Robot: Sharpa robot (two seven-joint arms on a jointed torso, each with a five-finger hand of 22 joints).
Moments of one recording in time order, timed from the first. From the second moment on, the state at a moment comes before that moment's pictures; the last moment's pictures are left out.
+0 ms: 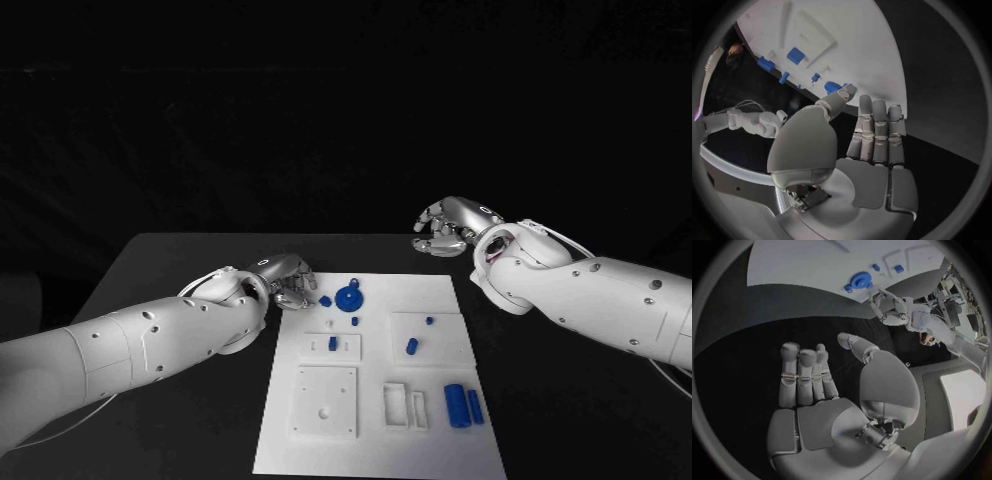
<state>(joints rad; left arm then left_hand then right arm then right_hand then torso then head) 1.28 -0.56 -0.21 1.11 -1.26 -0.38 -0.04 1.19 -0.27 0.62 -0.20 0.07 0.91 0.13 0.22 0.60 1.10 0.02 0.70 0.58 0.94 -0.04 1.13 0.56 0.02 0.75 -0.08 0.87 1.31 1.32 -0.73 -0.03 1.32 -1.39 -0.46 -0.23 0.99 -0.30 0.68 -0.08 0.46 0.92 0.12 0.32 0.42 1.03 0.02 1.07 1.02 1.22 -0.09 1.11 0.93 0.21 1.16 -0.02 0.89 1.30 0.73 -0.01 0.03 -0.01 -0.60</state>
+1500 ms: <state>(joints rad) 1.29 -0.50 -0.21 1.07 -1.45 -0.26 0.03 1.21 -0.22 0.65 -0.20 0.07 0.90 0.15 0.22 0.56 0.98 0.07 0.58 0.44 0.92 -0.03 1.17 0.55 0.02 0.72 -0.07 0.87 1.31 1.32 -0.73 -0.03 1.32 -1.39 -0.45 -0.23 0.99 -0.30 0.68 -0.08 0.46 0.92 0.12 0.32 0.42 1.03 0.02 1.07 1.02 1.22 -0.09 1.11 0.93 0.21 1.16 -0.02 0.89 1.30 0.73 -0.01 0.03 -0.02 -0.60</state>
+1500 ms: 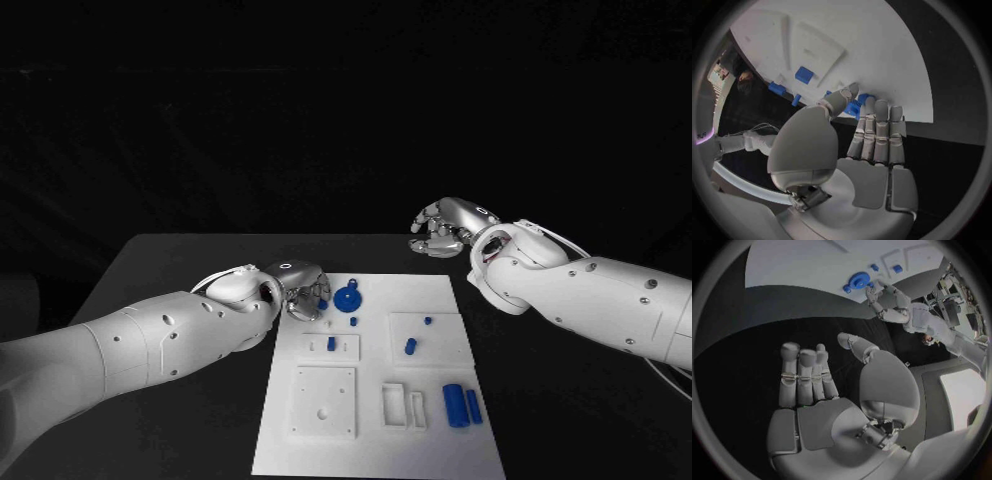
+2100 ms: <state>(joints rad) 1.28 -0.51 -0.21 1.07 -1.43 -0.32 0.05 1.22 -0.22 0.65 -0.20 0.08 0.90 0.15 0.22 0.54 1.00 0.07 0.60 0.44 0.96 -0.04 1.20 0.55 0.02 0.76 -0.08 0.89 1.31 1.32 -0.73 -0.03 1.32 -1.39 -0.45 -0.23 0.99 -0.30 0.68 -0.08 0.46 0.92 0.12 0.32 0.42 1.03 0.02 1.07 1.02 1.22 -0.09 1.11 0.93 0.21 1.16 -0.02 0.89 1.30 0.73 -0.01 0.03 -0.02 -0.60</state>
